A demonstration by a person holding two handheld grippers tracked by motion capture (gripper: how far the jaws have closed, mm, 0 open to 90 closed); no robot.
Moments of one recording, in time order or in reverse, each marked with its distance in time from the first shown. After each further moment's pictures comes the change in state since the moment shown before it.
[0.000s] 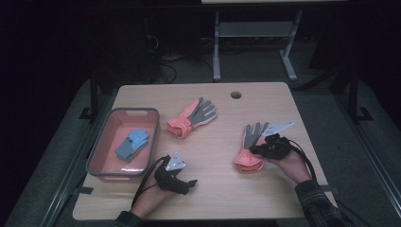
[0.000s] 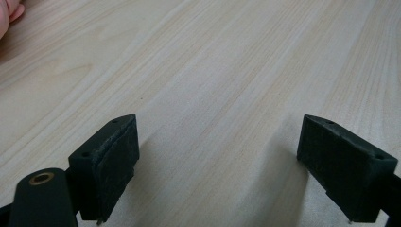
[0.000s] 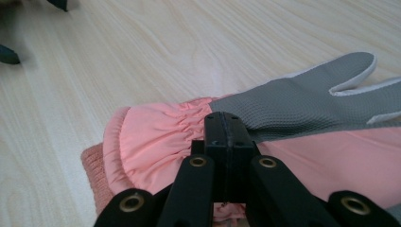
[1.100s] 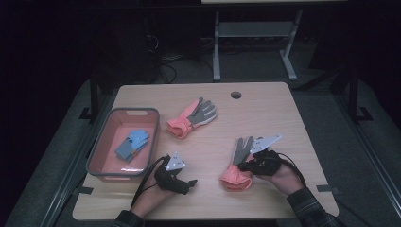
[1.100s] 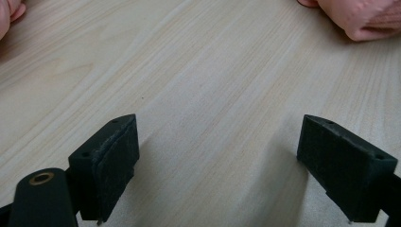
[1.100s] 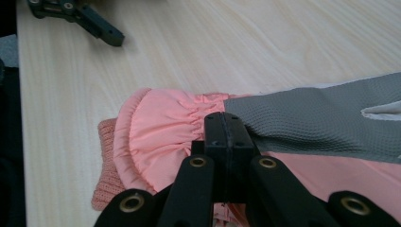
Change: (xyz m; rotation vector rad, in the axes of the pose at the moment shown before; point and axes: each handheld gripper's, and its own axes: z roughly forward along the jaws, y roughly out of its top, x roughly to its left) left arm 0.000 0.000 0.000 0.005 0.003 0.002; right arm 0.056 -0.002 0.008 0.031 0.160 -0.084
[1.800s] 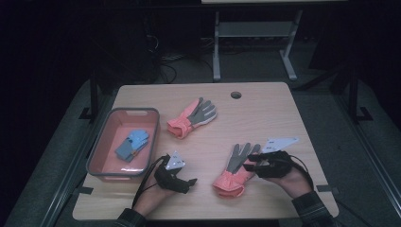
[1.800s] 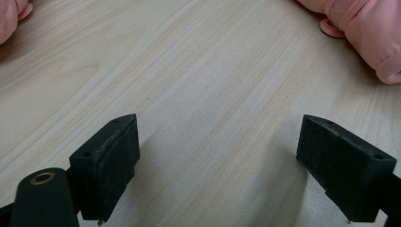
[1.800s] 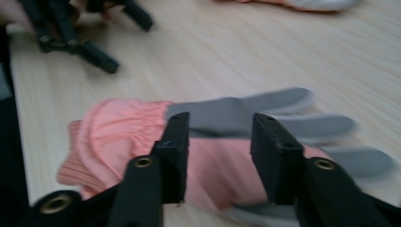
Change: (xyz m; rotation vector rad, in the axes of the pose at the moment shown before) left arm 0.001 0.001 0.001 -0.009 0.013 -0.018; right arm 0.009 -0.008 -0.033 -0.127 -0.115 0.029
